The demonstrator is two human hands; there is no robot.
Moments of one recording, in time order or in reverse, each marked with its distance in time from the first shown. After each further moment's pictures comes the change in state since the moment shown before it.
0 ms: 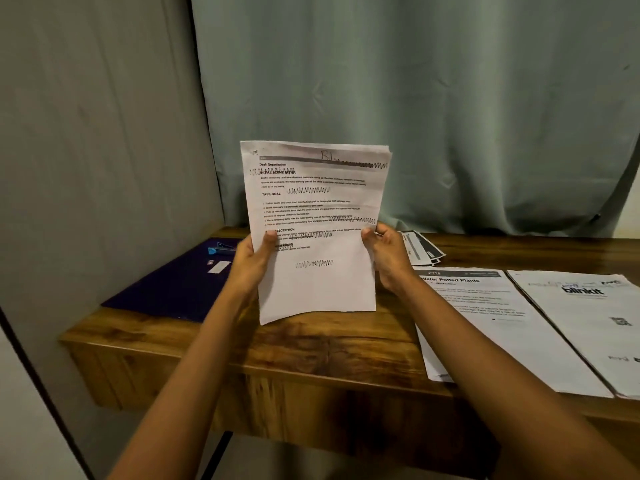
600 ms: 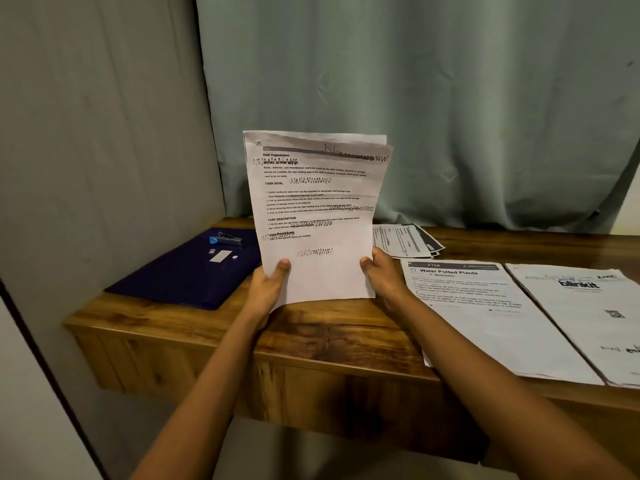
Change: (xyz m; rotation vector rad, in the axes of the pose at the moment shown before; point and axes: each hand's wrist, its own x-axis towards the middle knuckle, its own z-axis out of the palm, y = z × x) left_hand -0.035 -0.046 0.008 0.053 0.018 -0.183; right_hand -0.044 0.020 -0.002 -0.429 -0.039 0.118
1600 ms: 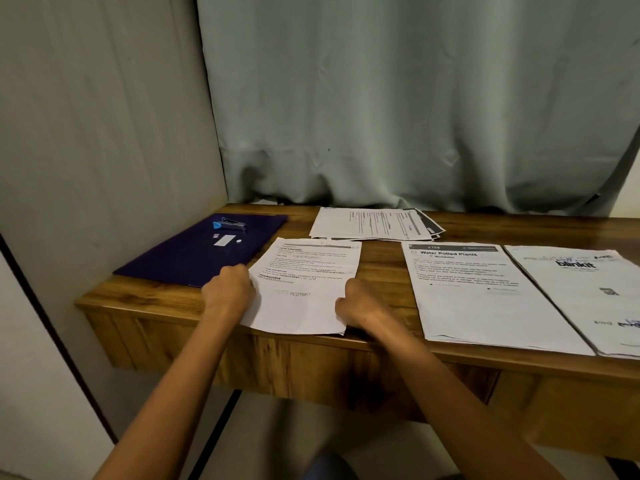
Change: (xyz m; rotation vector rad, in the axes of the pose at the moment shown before) left_hand -0.030 0.017 -0.047 1.420 0.068 -0.171; right_hand -0.076 -0.011 0.034 -0.594 -0.222 0.130
